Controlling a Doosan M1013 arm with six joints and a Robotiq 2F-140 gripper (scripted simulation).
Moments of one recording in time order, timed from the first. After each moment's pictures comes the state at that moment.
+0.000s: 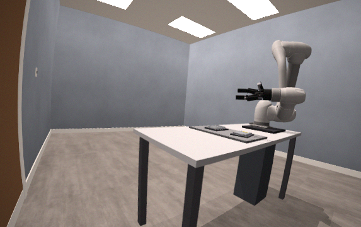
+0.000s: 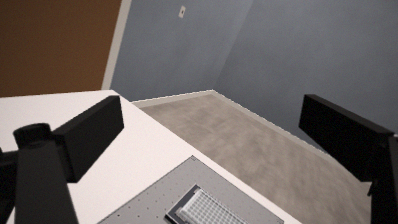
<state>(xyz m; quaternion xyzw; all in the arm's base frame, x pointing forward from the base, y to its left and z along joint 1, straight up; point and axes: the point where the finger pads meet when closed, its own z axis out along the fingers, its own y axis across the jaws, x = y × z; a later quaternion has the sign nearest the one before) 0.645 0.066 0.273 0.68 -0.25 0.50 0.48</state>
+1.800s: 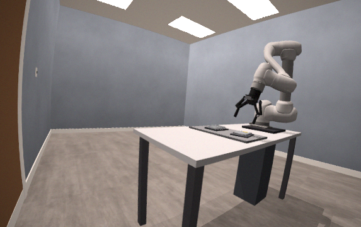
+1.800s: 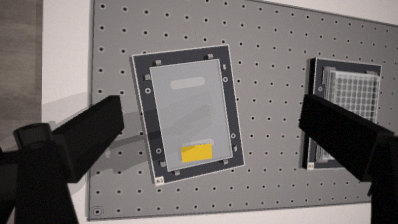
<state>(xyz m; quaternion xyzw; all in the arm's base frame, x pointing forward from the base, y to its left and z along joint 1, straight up) 0.604 0.109 0.105 0.99 0.02 0.14 0.10</state>
